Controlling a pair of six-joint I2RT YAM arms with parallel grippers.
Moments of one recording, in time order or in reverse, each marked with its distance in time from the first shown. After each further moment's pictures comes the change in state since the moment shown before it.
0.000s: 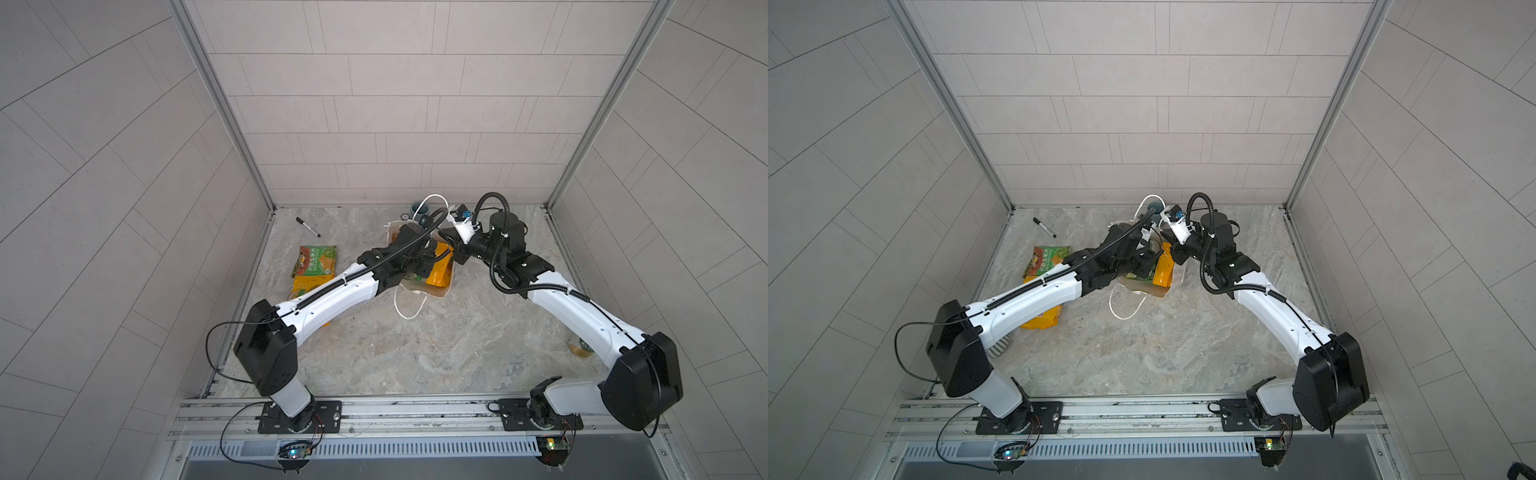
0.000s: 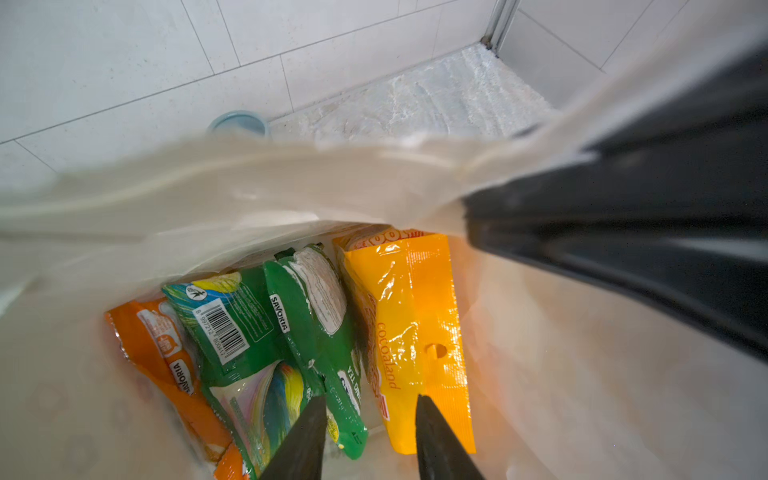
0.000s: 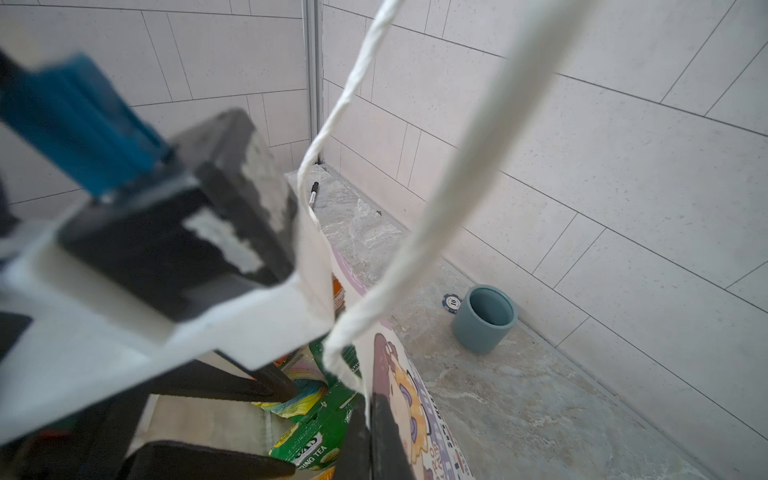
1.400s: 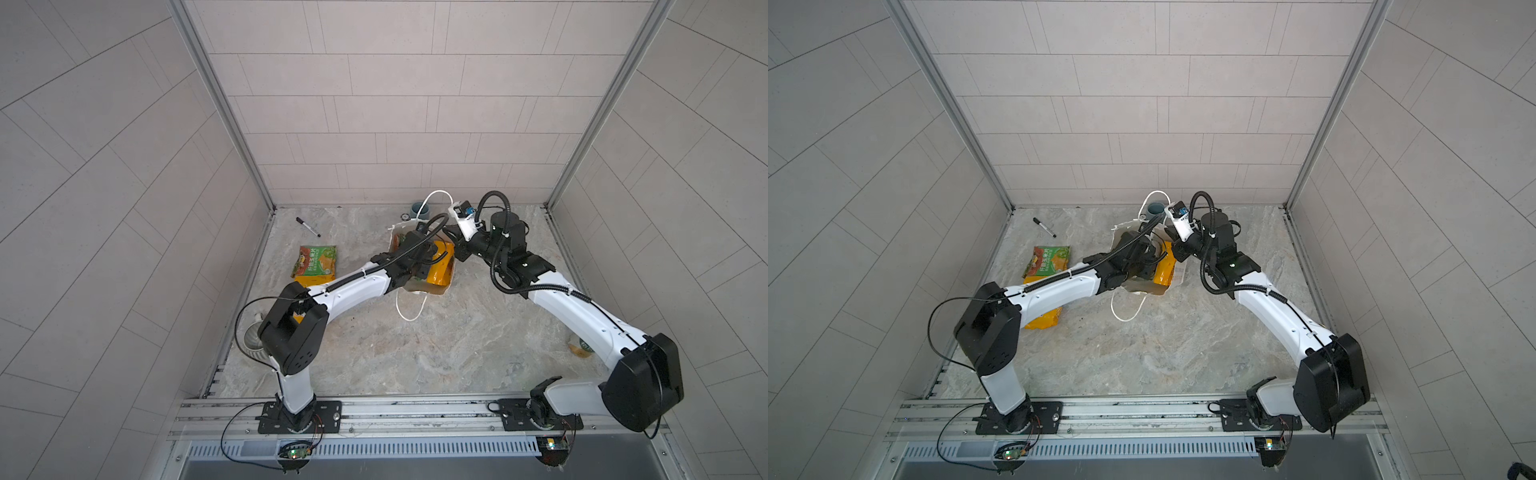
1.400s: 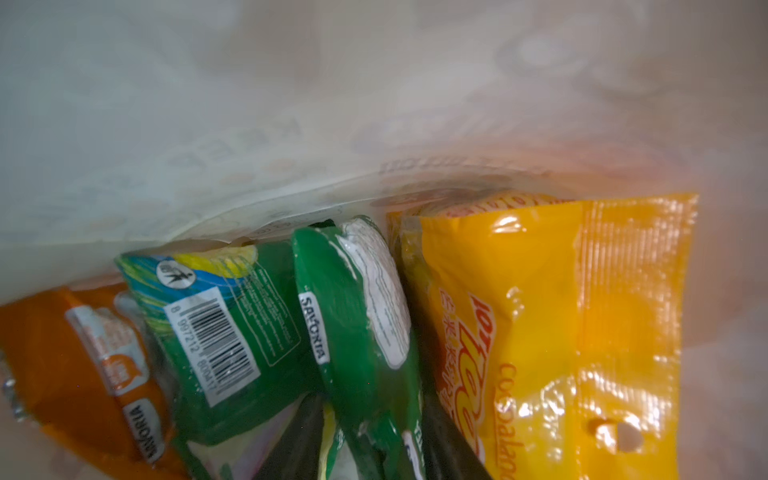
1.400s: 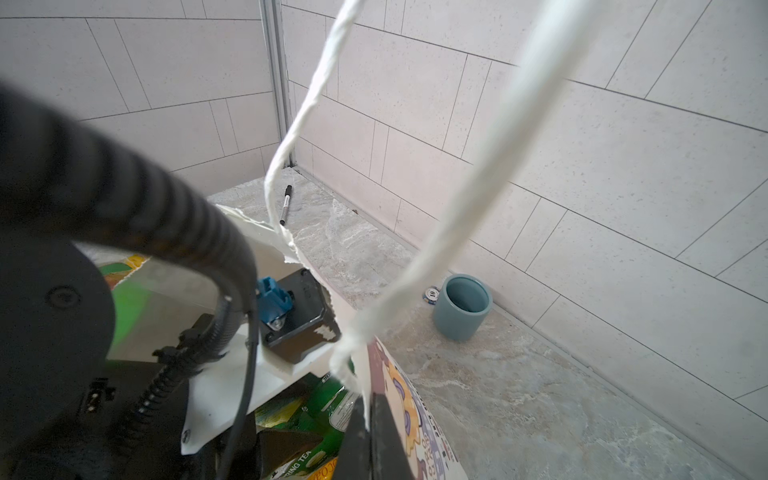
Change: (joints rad) left arm 0.039 0.160 -0.045 0.146 -0.079 -0.031; right arm 0.000 -0.006 0.004 0.000 0.085 0.051
